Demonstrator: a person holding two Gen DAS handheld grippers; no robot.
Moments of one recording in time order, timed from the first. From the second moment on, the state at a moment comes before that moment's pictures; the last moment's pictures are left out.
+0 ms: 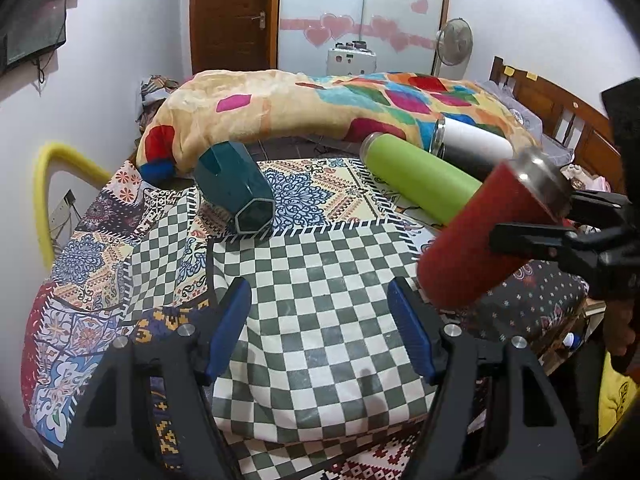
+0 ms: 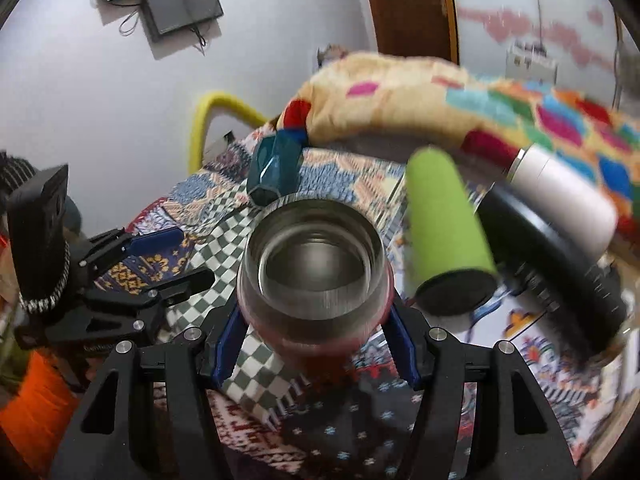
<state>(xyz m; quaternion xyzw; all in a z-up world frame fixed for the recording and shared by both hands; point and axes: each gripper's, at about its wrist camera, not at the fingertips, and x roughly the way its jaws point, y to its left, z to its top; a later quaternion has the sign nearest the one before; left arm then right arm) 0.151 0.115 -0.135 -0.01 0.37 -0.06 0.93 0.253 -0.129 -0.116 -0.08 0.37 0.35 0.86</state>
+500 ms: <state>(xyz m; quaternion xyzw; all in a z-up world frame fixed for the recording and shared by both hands) 0.140 0.111 -0.120 -0.02 0.33 -0.05 0.94 0.247 -0.115 -0.128 -0.15 0.36 0.36 0.85</state>
